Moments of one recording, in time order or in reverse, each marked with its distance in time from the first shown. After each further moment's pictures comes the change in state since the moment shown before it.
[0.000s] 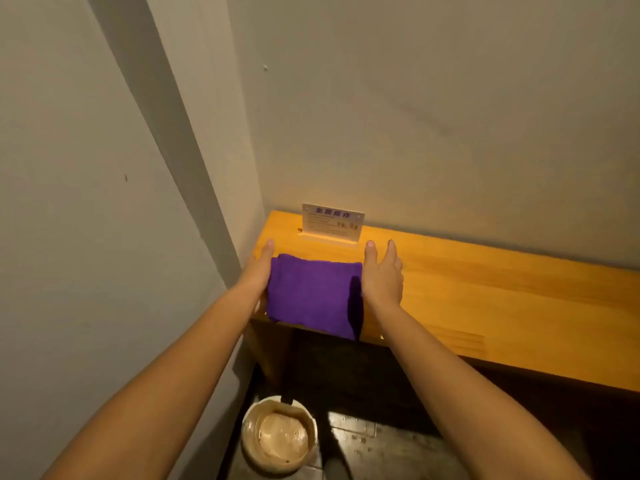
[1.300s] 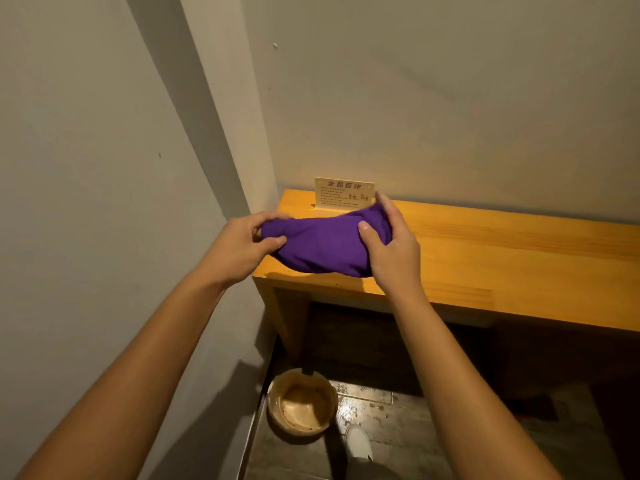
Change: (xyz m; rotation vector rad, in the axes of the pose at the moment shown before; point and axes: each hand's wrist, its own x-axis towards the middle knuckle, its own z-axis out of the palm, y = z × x) left_hand -0.145 0.047 -0.077 0.428 -0.271 0.661; right_hand -0.102 -0.031 -0.055 0.355 -0.120 -0.421
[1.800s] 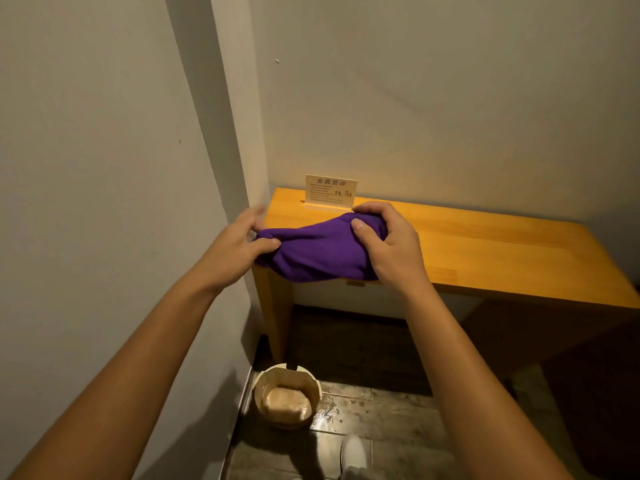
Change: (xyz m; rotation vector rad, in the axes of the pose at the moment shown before) left_hand -0.088 0.003 -0.005 -0.024 0.035 0.058; right_hand -0.090 -0.066 -0.038 -0.106 -0.101 -0.186
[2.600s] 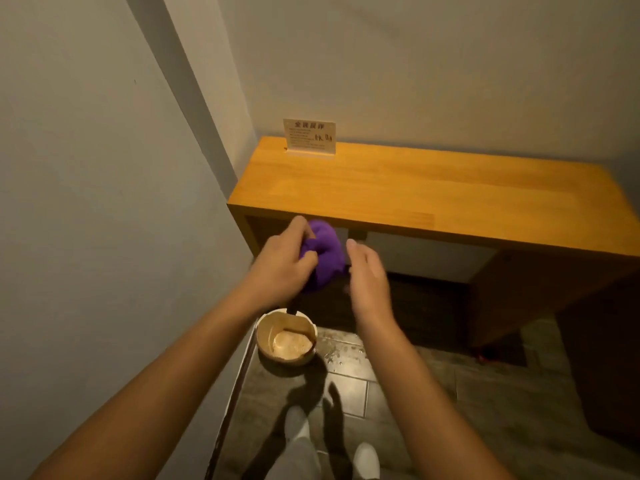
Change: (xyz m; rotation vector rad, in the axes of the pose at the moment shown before) left_hand -0.097 0.058 0.191 0.380 -0.015 0.052; right_hand -0.134 0.079 -0.052 0.433 0.005 0.724
